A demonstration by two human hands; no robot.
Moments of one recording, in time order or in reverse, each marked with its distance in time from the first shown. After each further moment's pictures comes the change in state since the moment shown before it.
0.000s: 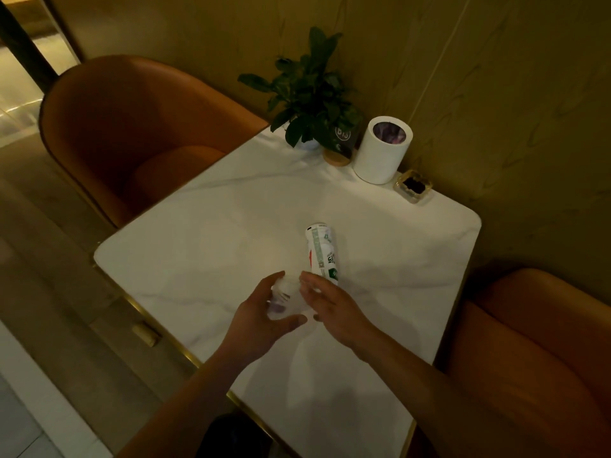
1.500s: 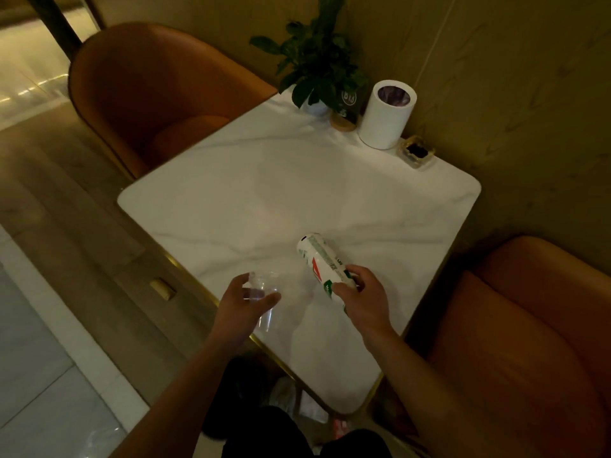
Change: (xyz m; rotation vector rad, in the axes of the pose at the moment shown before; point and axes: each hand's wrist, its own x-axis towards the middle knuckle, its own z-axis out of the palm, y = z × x) left_hand -0.105 -0.026 0.030 -0.271 0.214 -0.376; right_hand -0.089 0.079 -0.015 0.011 0.386 0.115
